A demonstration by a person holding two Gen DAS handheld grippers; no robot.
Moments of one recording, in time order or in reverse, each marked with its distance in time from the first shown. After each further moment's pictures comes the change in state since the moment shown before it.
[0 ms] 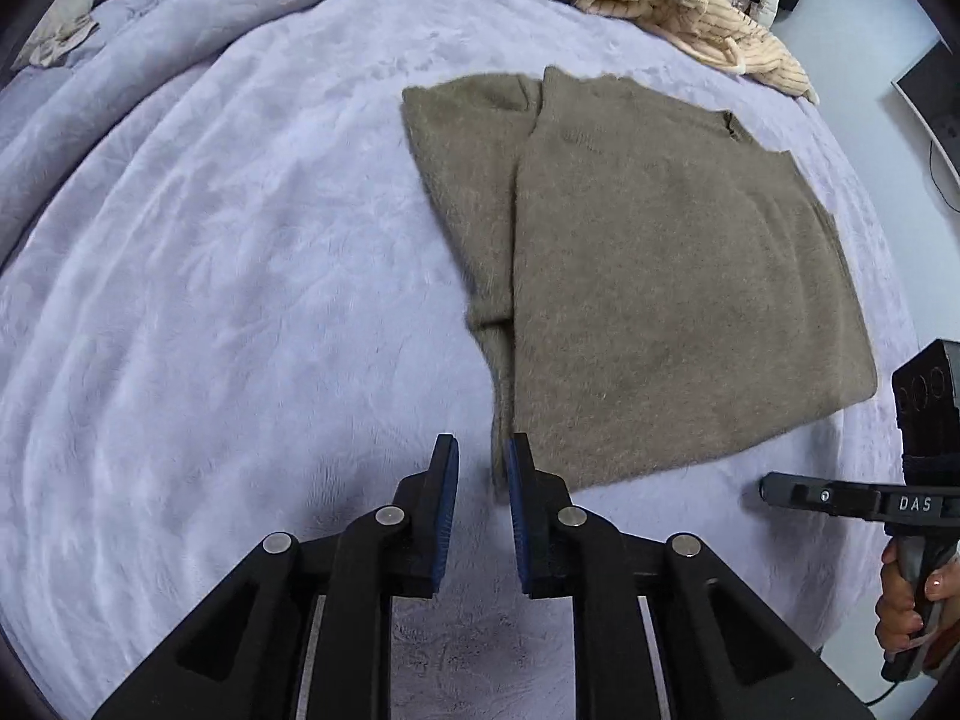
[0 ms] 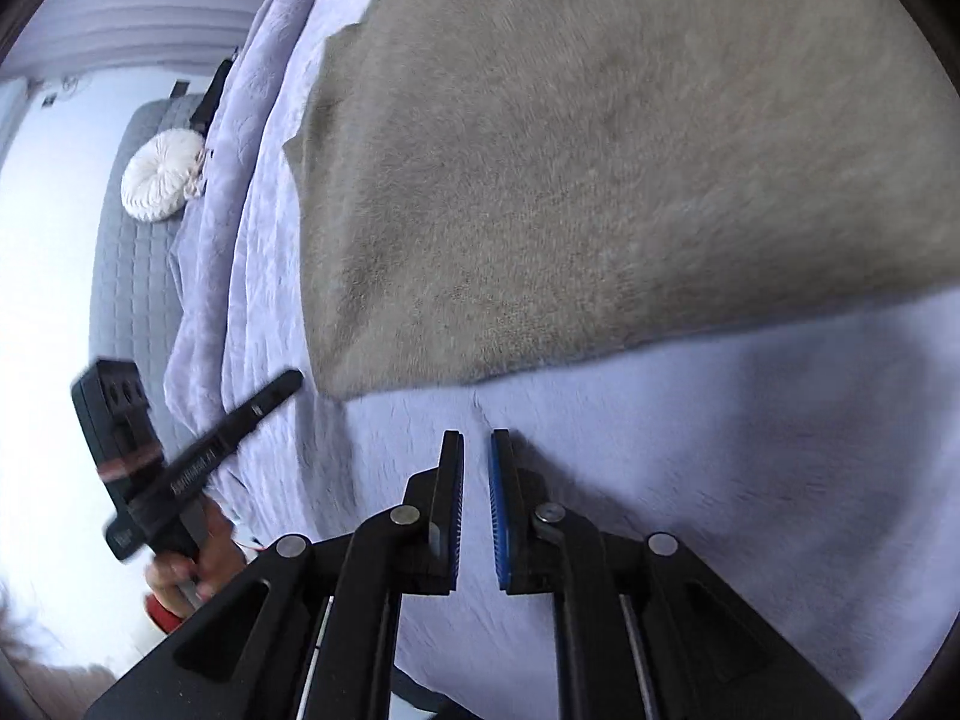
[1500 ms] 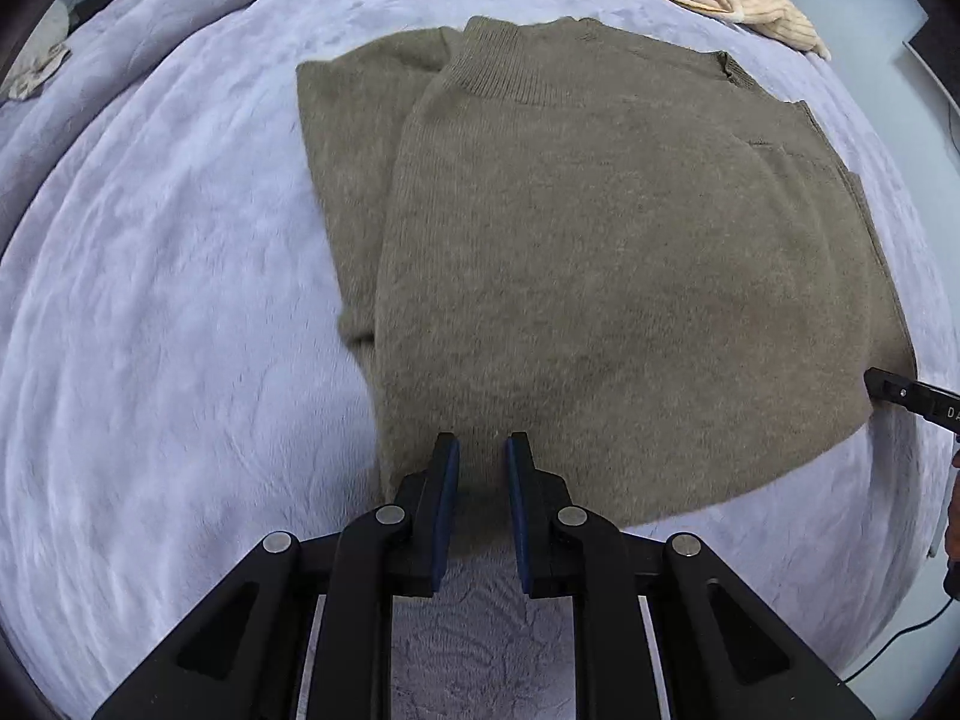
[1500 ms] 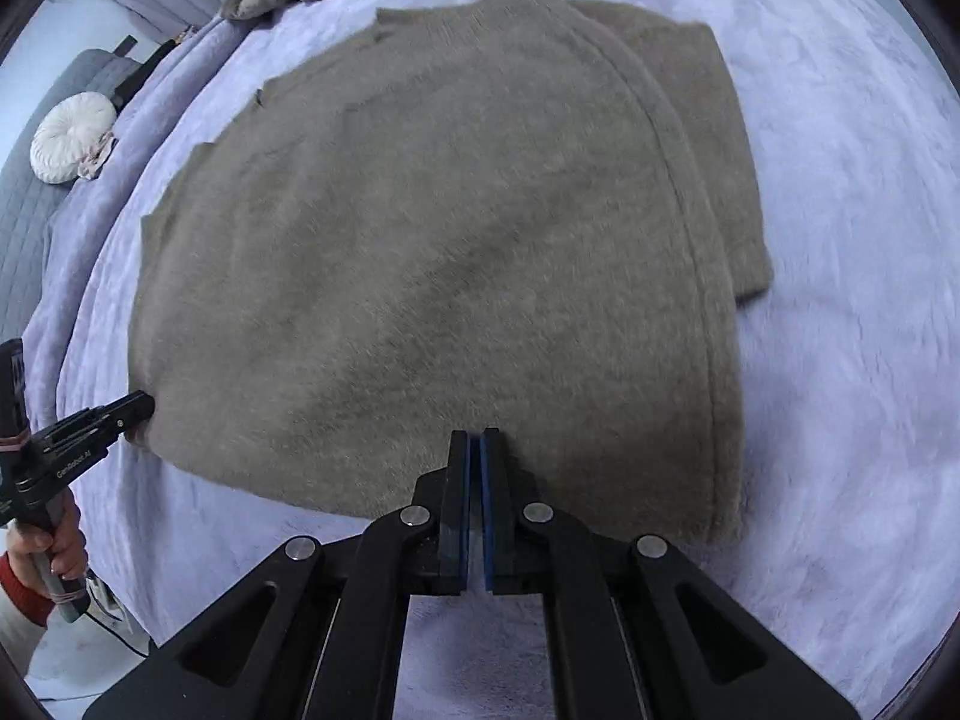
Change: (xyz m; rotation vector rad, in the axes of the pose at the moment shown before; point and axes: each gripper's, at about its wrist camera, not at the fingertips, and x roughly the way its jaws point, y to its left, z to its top) left arm 0.058 -0.059 0.000 0.032 0.042 0.068; right arm -0.104 -0.069 0.050 -0.232 -0.112 -0.439
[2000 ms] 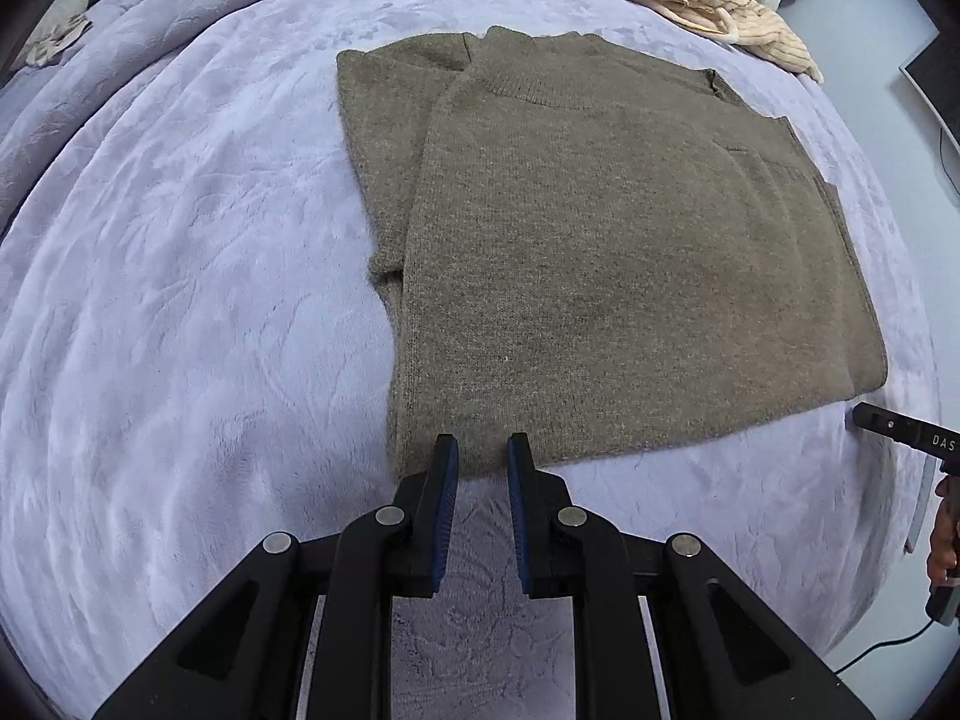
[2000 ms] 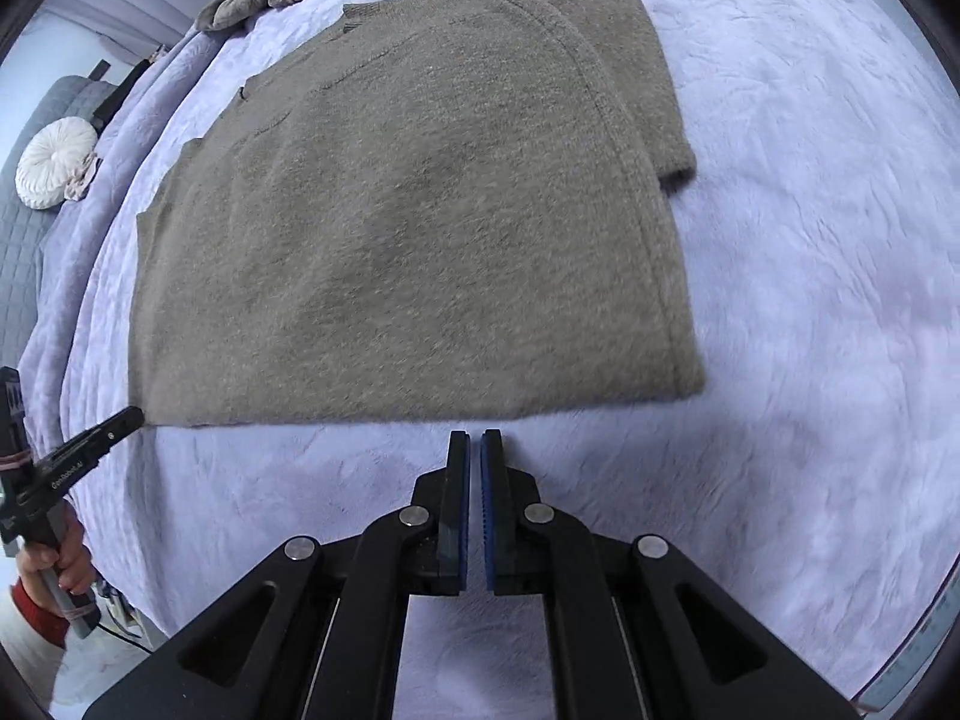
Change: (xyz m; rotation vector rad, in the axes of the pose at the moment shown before) left arm -0.027 0.009 -0.016 -0.045 0.001 -0.033; right arm -0.020 0.005 -0.030 0.081 0.016 -0.014
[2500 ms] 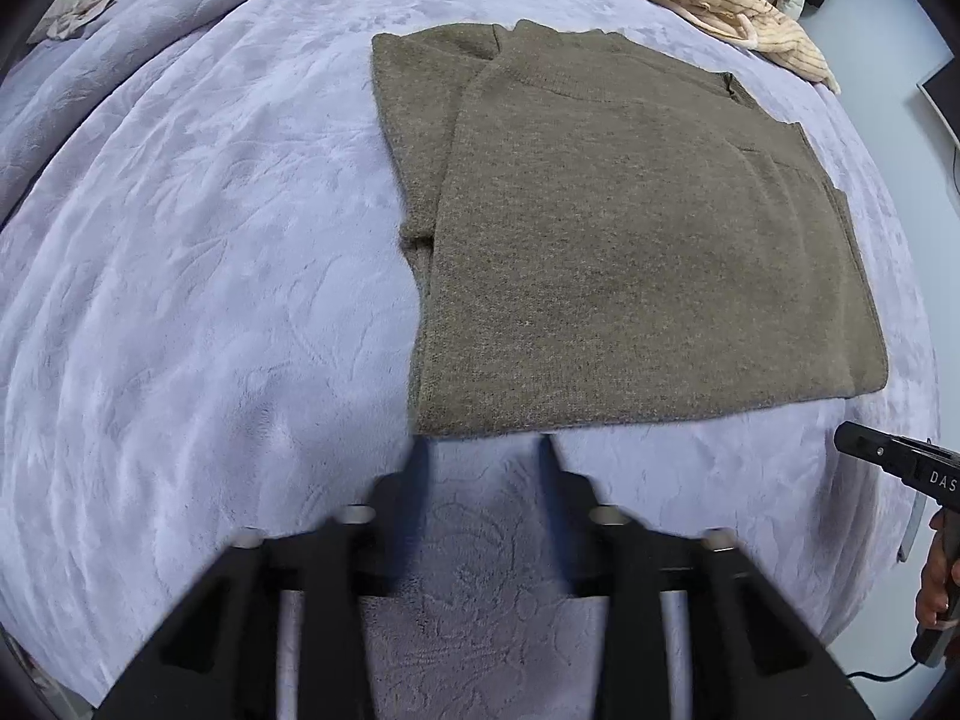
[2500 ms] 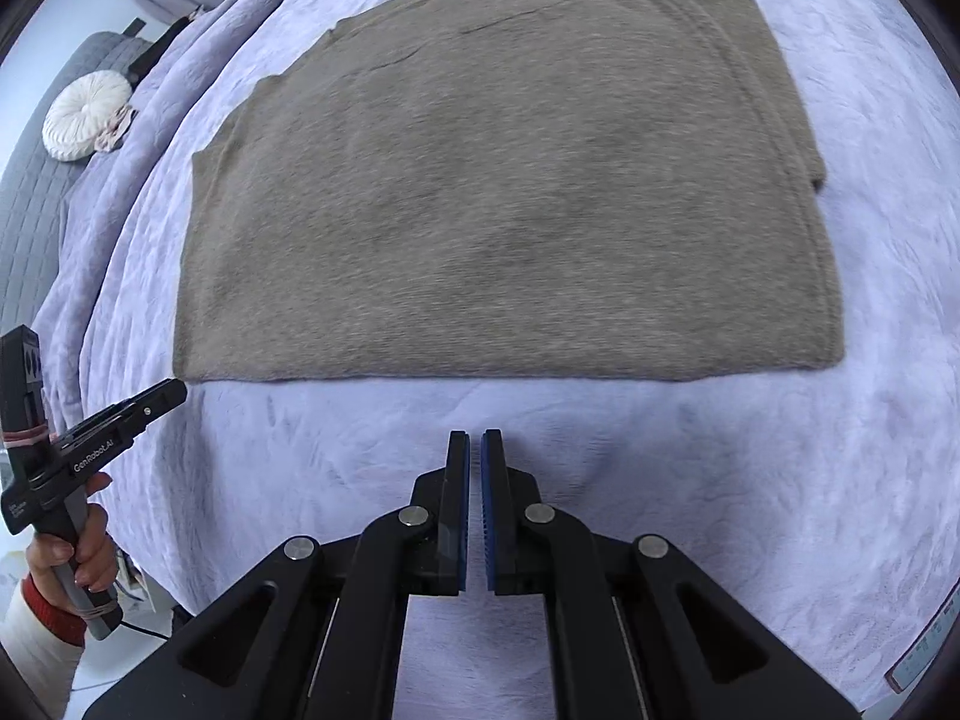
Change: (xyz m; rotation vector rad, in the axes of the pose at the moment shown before) left arm -0.013 0.014 -0.014 -0.054 0.016 0.028; right arm 0.013 0.066 -0.007 -0.097 0.059 0.037
